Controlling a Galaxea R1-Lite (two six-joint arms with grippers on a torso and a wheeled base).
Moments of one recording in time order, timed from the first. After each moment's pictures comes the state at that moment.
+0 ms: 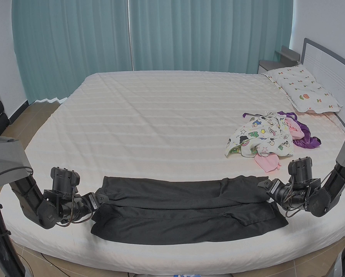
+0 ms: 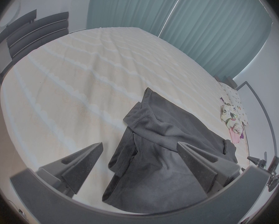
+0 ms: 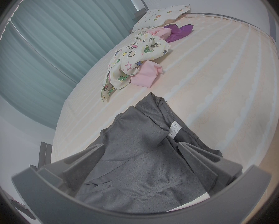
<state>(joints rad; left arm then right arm) -0.16 2.08 -0.49 -0.80 0.01 -0.60 0.21 2.03 -0.49 -0.81 -0.10 0.83</state>
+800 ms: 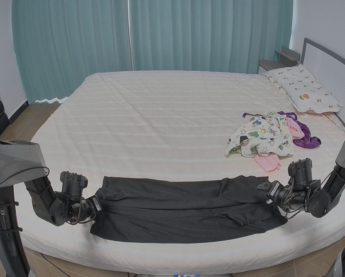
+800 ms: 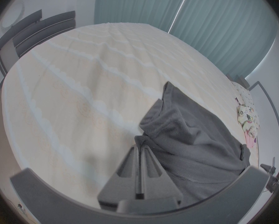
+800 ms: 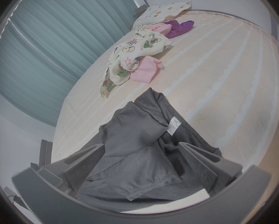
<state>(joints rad) -0.12 2.22 -0.57 -0.80 0.08 -0.60 0.21 2.03 -0.48 -0.81 -0.07 0.82</state>
